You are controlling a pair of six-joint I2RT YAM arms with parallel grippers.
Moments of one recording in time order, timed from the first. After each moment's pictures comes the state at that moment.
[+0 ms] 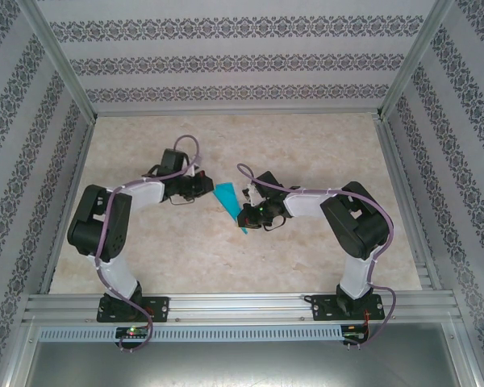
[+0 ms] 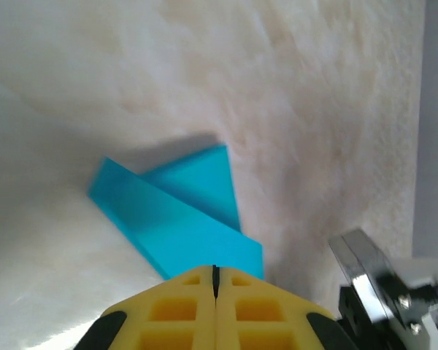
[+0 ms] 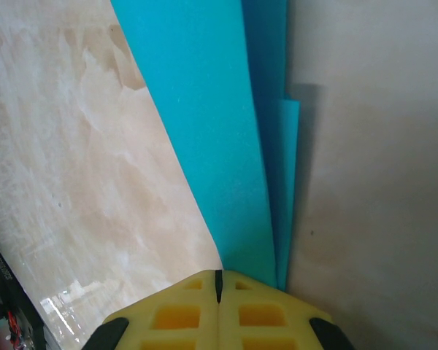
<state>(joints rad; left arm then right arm) -0.27 1.77 0.95 -0.05 0.60 -0.63 0.62 1.86 0.94 -0.19 -0.58 0.60</state>
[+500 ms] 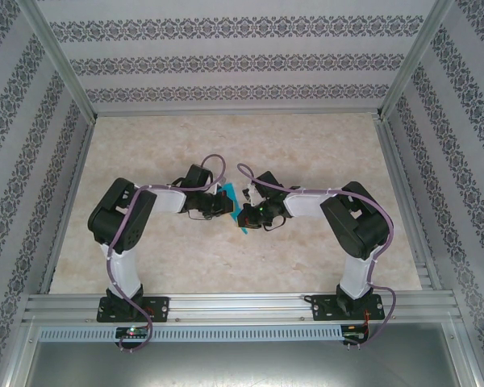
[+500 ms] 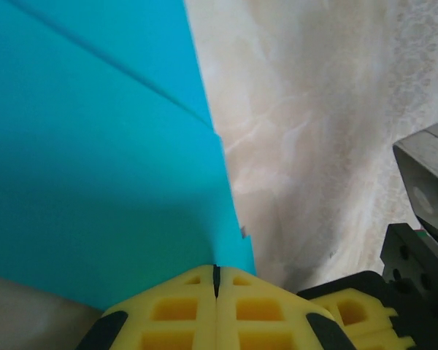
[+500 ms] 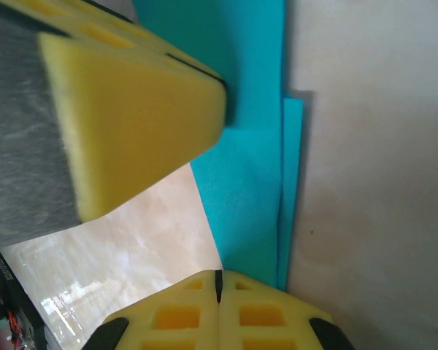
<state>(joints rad) -0.42 1.91 0.94 0.02 0.66 -0.66 0.62 1.86 0.94 -0.19 -0.58 0.60</state>
